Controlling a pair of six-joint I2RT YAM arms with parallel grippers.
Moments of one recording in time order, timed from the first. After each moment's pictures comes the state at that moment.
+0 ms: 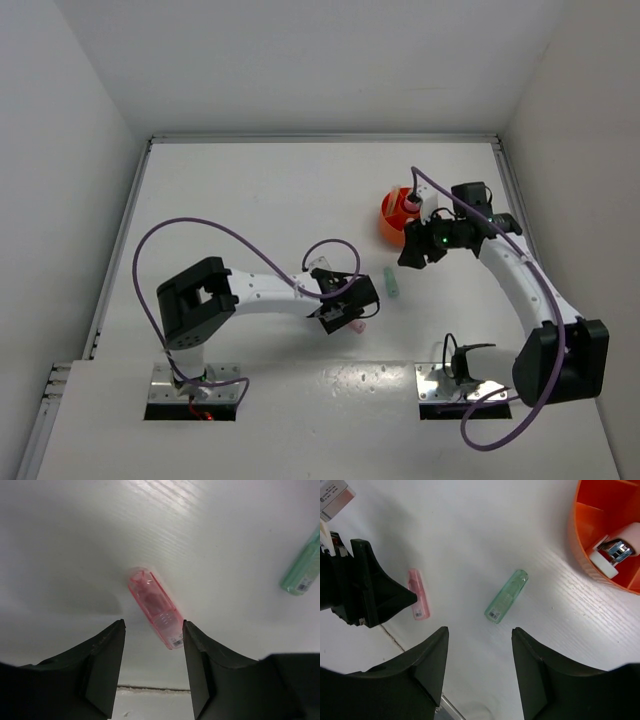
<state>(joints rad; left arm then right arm) -1.20 1.80 1.15 -0.62 -0.35 -1.71 0.10 1.24 0.92 -0.74 -0.60 -0.35</state>
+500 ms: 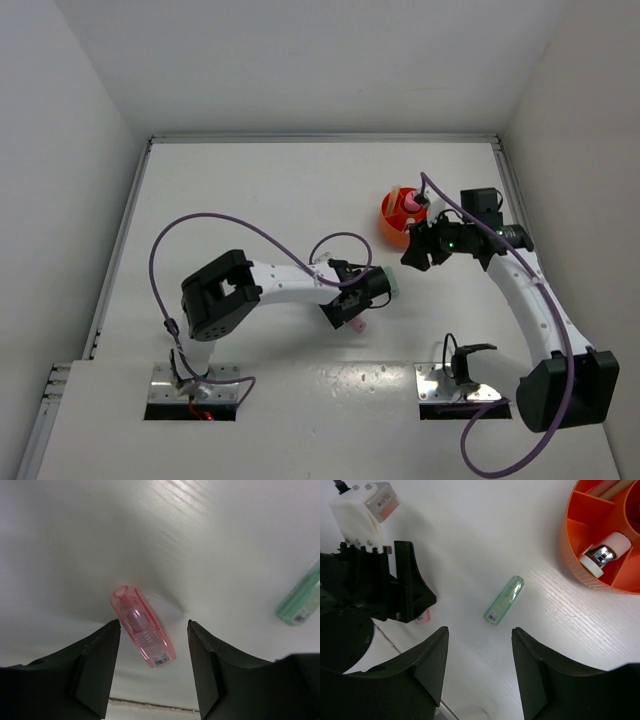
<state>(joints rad) -1.16 1.94 1.31 -0.75 -0.33 -1.77 0.09 1.12 0.90 -0.72 -0.60 -0.34</state>
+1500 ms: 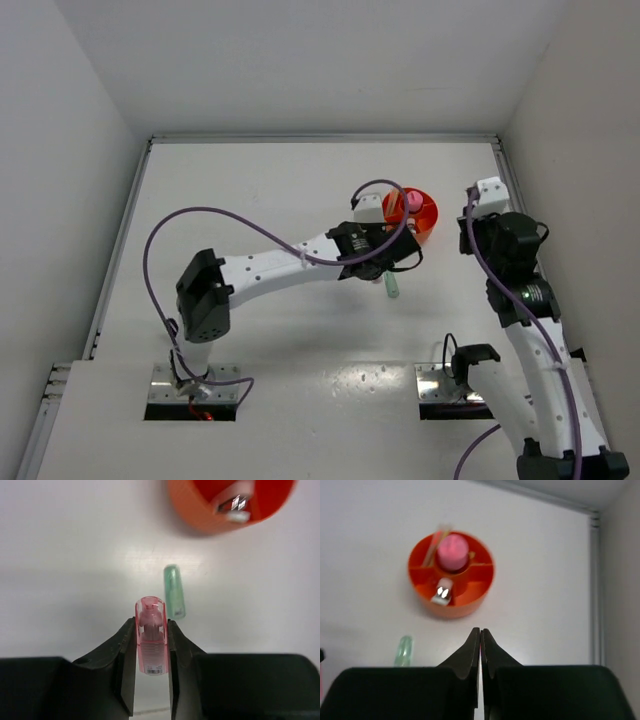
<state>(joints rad) -1.16 1.95 1.76 -0.93 -0.56 -1.25 0.09 0.72 0.76 -0.43 -0.07 -0.19</state>
